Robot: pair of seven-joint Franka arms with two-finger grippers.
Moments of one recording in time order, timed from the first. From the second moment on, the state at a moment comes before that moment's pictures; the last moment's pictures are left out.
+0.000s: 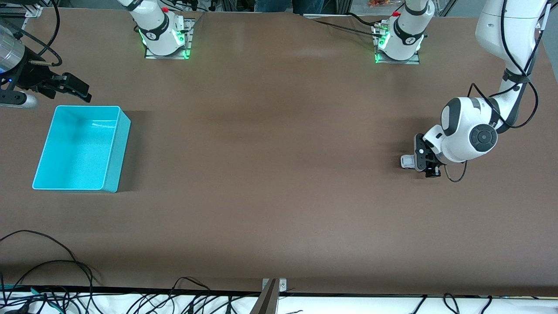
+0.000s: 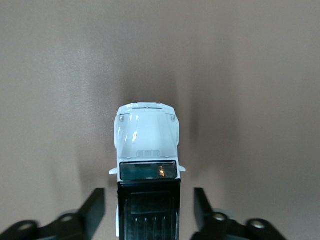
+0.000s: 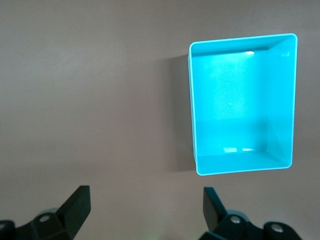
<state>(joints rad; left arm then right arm) 0.07 0.44 -0.03 -2.10 0.08 2.41 1.57 -0.06 -0.09 0.08 -1.76 0.01 1.62 0.12</state>
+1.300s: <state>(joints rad) 0.21 0.44 -0.03 -2.10 0.08 2.42 1.74 -0.06 -0.09 0.08 -1.76 0.01 1.62 0.12</state>
